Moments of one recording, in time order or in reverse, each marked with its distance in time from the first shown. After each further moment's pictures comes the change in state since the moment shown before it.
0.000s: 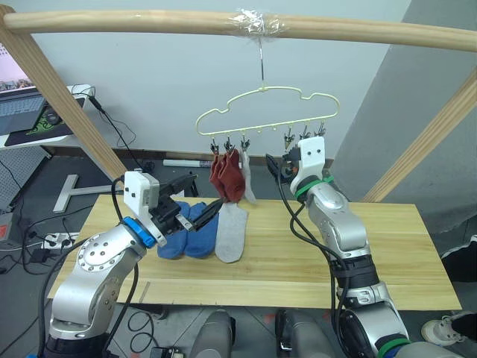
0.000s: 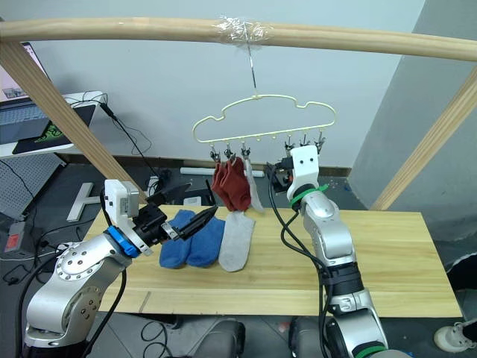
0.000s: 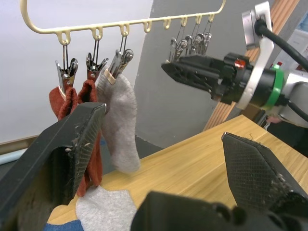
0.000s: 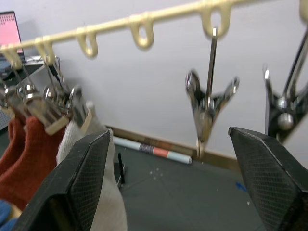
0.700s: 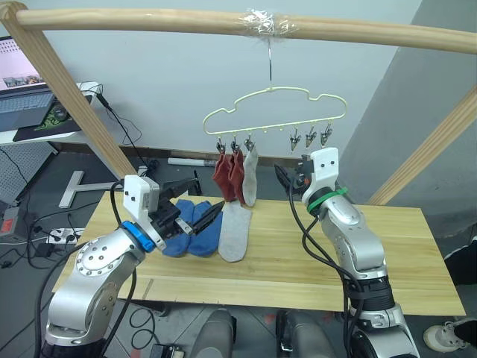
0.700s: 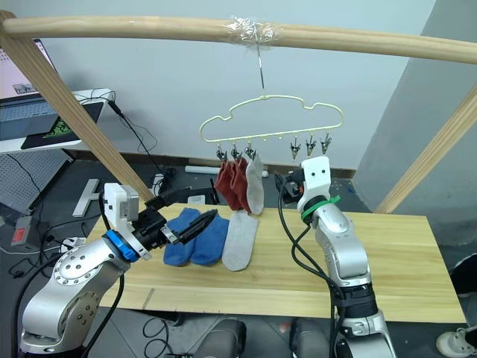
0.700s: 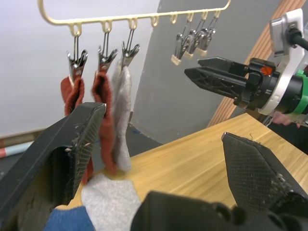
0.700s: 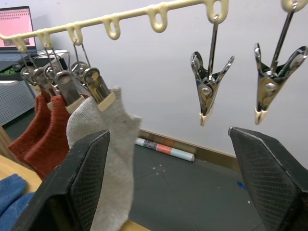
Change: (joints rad) left arm 0.013 0.012 0.000 -0.021 -0.008 0.005 0.005; right arm 0.165 -0.050 0.002 -0.214 0.007 0.091 0.047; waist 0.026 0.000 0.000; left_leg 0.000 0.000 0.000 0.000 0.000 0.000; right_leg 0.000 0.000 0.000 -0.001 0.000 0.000
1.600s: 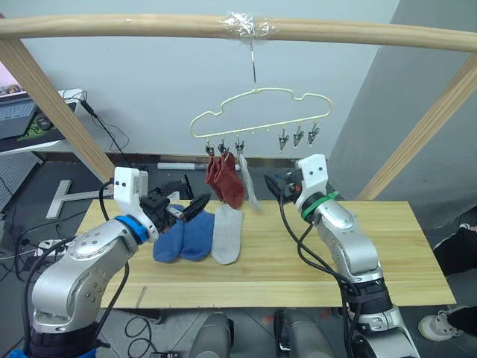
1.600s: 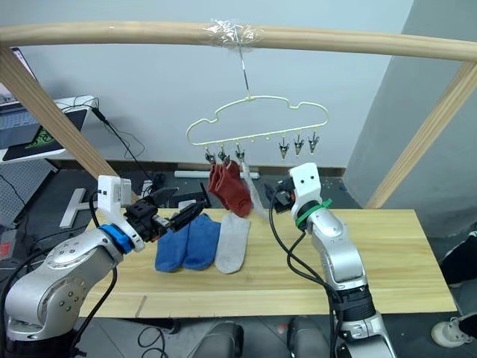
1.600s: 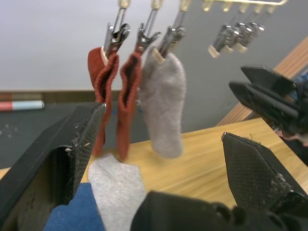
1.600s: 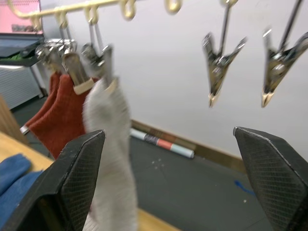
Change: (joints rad) left arm -0.055 0.046 0.073 -0.012 -0.120 0.260 0.135; right arm 0.040 -0.014 0.036 -0.028 -0.034 -0.040 0.067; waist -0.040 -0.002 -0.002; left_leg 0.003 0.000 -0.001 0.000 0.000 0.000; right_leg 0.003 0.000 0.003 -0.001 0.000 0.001
